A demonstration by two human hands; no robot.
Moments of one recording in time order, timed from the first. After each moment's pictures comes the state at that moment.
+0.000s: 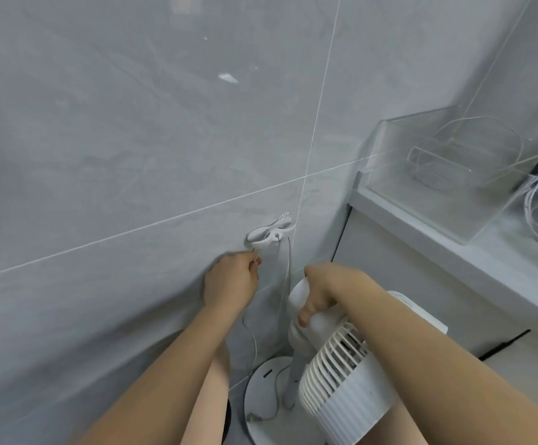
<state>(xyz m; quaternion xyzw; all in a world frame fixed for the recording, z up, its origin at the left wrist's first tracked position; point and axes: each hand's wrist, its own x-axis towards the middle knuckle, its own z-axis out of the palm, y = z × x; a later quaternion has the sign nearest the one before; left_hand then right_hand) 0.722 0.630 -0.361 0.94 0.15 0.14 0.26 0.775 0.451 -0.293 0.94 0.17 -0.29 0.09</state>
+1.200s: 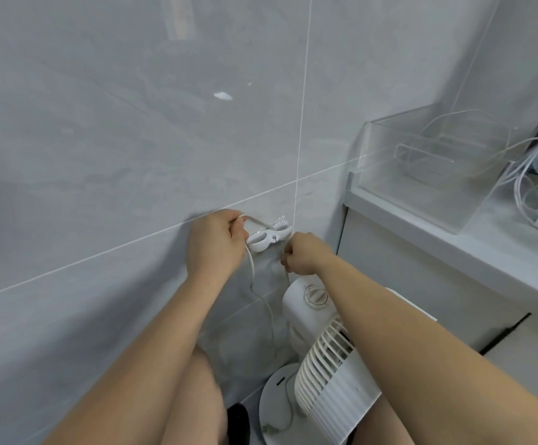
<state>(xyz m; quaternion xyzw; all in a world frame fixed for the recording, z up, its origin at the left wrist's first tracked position) 0.719 0.643 -0.271 0.88 0.10 0.29 0.37 0.826 0.478 -0.314 0.97 0.17 -0.13 -0.15</state>
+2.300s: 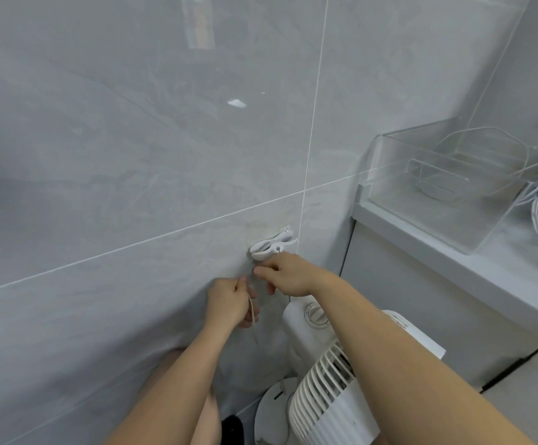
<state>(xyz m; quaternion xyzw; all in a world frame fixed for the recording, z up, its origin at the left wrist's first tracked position) 0.709 0.625 -0.365 0.77 0.28 0.07 0.57 0.792 0.491 -0.303 0.88 0.33 -0.20 -0.27</state>
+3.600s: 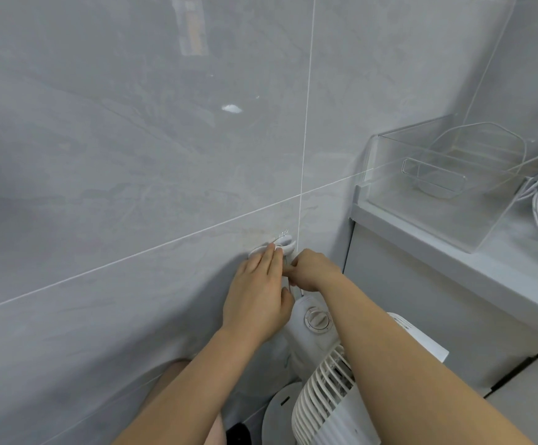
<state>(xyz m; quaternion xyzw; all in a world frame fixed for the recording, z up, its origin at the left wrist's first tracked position) 0.712 0.591 -0.328 0.98 -0.02 0.20 0.06 0.831 0.476 -0.321 0.95 0.12 -0.17 -0.22</state>
